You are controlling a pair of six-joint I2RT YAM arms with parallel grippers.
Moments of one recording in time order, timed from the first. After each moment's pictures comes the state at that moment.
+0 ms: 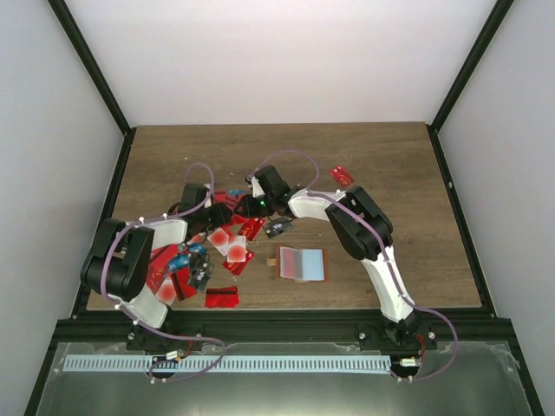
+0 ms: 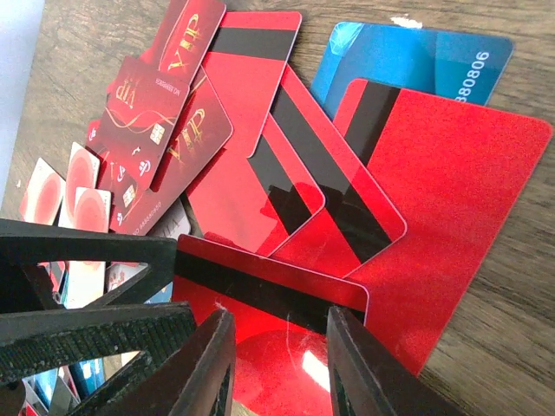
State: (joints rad) left arm -0.26 1.63 0.69 0.07 0.18 -0.55; right arm 0.73 2.25 1.51 -0.02 -0.43 0.58
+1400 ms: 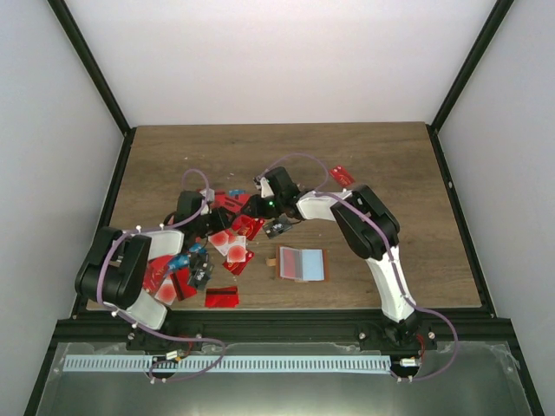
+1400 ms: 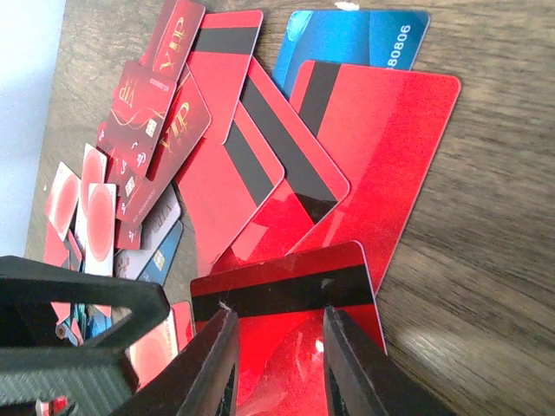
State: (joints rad) left arm -0.25 1.58 0.56 0.30 0.37 -0.65; right arm 0.68 2.21 1.40 0.07 -0.50 0.63
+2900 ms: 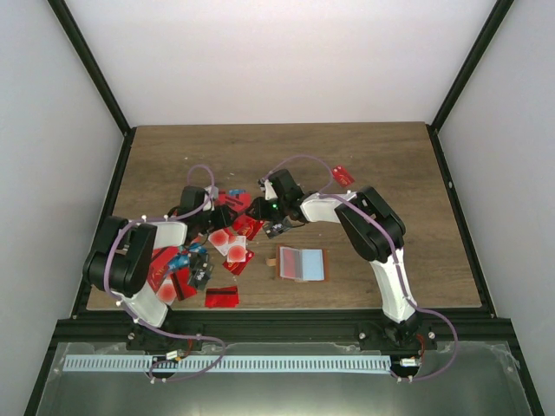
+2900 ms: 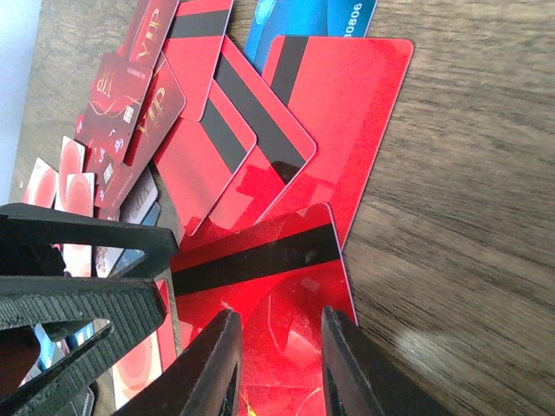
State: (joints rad) left arm -0.25 1.66 0.65 0.21 0.35 -0.54; right arm 0.68 2.16 1.33 0.07 -0.45 0.61
